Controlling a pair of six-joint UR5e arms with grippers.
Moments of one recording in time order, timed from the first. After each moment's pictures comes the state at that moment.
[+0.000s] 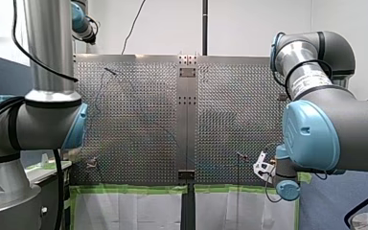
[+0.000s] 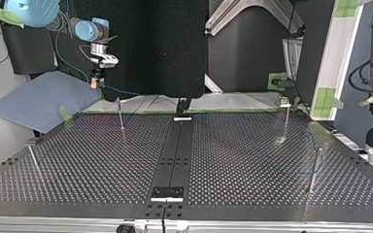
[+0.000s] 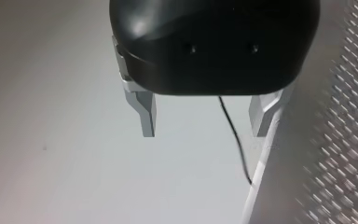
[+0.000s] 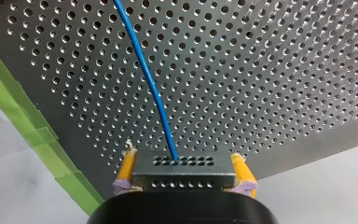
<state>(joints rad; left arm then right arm) 0.32 -1.29 -1.63 -3.28 -1.45 -2.04 1.70 -0.59 1.94 -1.39 1.49 1.96</state>
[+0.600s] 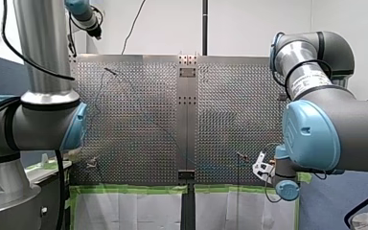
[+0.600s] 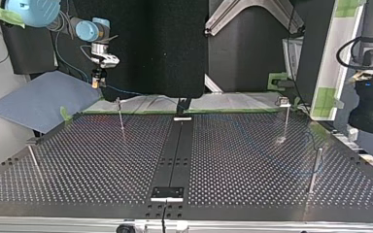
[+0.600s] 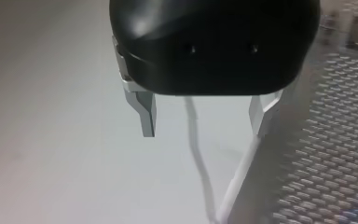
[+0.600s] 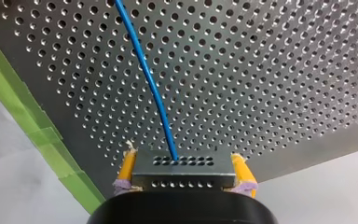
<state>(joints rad) 0.24 -1.24 -1.63 -3.44 -1.48 -2.01 1.71 -0.59 1.94 -1.38 1.48 1.95</state>
